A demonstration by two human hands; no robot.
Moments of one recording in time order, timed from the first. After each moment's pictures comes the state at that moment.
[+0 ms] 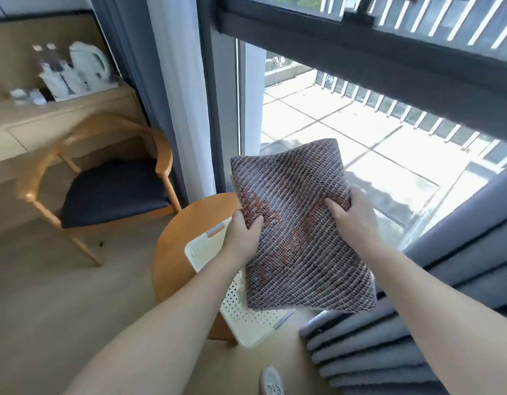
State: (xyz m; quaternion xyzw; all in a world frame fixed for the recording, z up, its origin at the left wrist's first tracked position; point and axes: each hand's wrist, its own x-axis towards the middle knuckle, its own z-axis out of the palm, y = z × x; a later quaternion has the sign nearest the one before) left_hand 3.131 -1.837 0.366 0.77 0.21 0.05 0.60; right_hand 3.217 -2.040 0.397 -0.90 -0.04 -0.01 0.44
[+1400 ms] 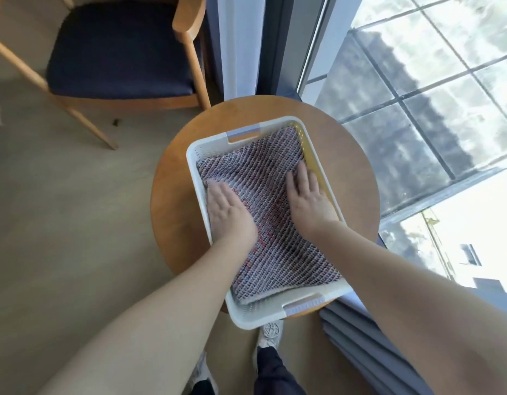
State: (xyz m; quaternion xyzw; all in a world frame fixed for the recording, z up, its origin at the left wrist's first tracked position) left_hand 3.193 -1.735 0.092 0.84 0.46 -0.17 0.22; right_hand 3.300 -1.848 0.102 -0.88 -0.41 0.21 -0.09
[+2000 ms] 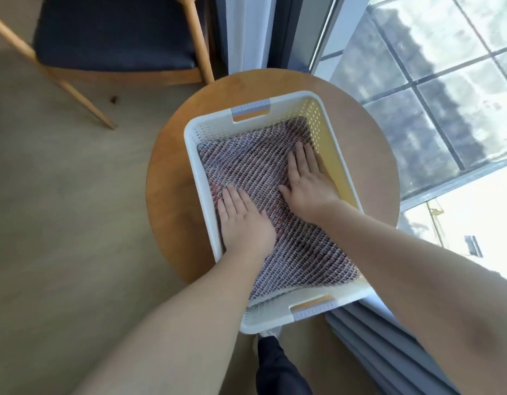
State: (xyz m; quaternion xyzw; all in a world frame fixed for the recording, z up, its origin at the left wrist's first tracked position) left_hand 3.188 -1.761 0.042 0.89 0.39 -0.21 0.12; right_hand 3.324 -1.828 0.051 -0.86 -0.45 0.19 -0.13
